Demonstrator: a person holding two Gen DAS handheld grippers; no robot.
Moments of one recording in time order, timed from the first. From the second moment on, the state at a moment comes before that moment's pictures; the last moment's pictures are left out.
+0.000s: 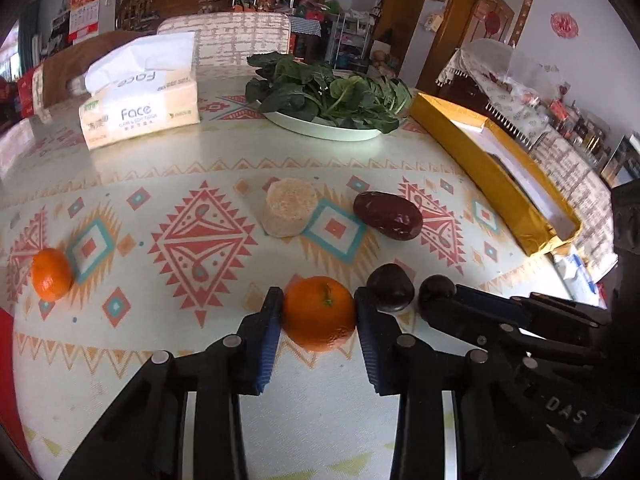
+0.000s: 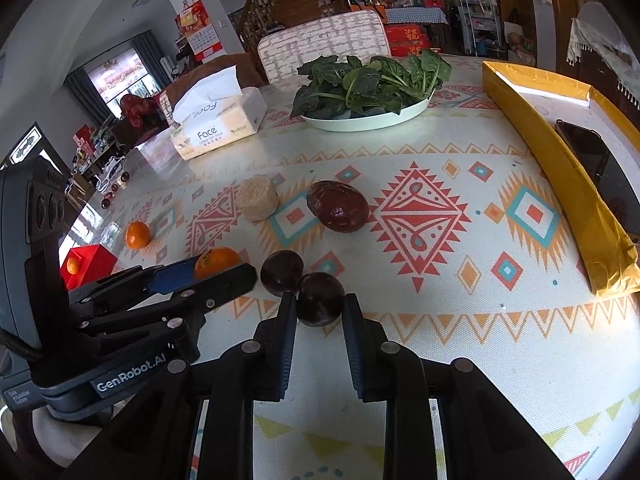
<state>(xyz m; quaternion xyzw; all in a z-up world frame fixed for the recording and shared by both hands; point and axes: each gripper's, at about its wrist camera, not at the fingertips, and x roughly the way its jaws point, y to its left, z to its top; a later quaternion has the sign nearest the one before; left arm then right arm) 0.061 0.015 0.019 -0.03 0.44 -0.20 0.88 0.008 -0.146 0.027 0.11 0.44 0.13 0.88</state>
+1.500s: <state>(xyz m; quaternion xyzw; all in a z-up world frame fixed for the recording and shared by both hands) -0.133 0.328 0.063 -0.27 0.31 0.01 0.91 -0.074 -0.154 0.062 0.20 0.39 0.12 0.89</state>
